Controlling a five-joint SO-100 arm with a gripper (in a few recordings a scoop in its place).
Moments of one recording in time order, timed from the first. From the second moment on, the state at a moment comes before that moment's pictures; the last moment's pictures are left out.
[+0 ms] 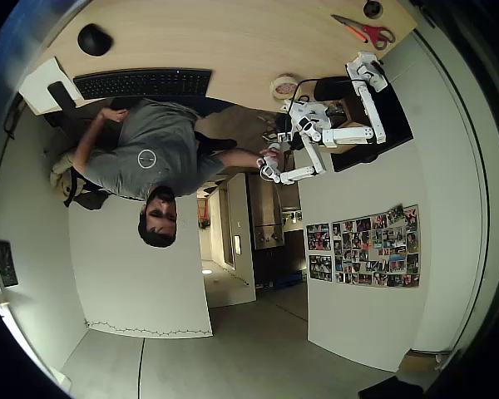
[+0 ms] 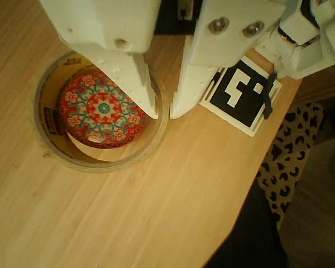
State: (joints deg) arm -58.6 94.5 110.1 45.8 -62.1
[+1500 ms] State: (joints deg) arm -52.0 125.9 105.5 74.2 -71.3
